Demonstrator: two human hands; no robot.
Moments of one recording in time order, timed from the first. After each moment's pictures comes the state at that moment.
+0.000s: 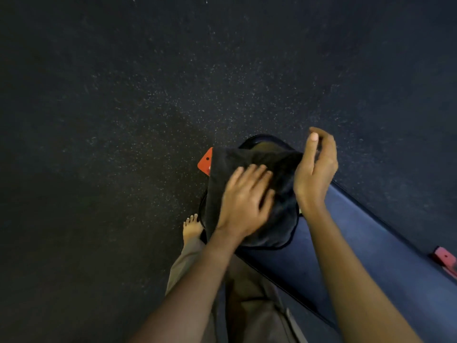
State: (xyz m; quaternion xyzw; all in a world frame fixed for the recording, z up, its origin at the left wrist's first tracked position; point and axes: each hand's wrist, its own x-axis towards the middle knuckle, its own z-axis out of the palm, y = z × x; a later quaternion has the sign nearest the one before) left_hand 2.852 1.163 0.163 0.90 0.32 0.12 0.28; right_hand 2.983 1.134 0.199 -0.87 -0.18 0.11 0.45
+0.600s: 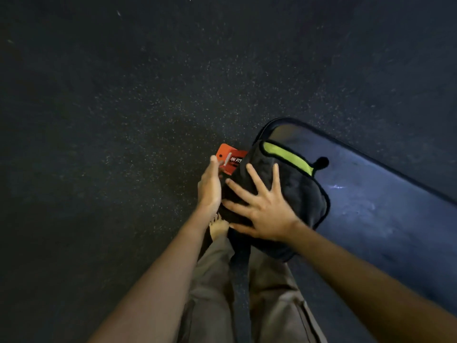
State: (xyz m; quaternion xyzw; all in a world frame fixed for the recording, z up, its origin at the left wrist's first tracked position) left_hand 2.783 1.246 0.144 0.46 0.60 0.01 0.66; right_hand 2.866 1.112 0.144 -0.70 -0.71 0.10 -0.02
